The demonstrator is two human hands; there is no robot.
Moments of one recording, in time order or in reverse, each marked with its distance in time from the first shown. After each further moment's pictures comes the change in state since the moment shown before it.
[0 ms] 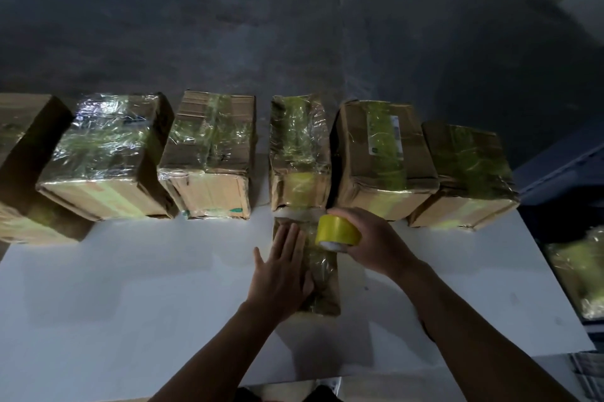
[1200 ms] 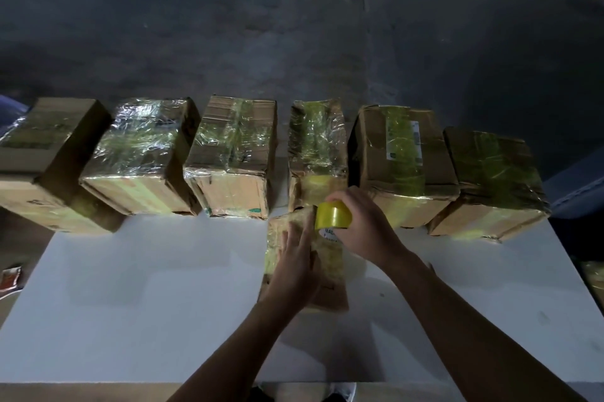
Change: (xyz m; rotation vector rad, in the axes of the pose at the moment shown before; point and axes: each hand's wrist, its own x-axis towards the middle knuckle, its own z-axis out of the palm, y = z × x) left_hand 0.000 0.017 -0.029 -0.733 0.130 -0.217; right_hand 0.036 -0.033 0.008 0.041 0.193 -0.102
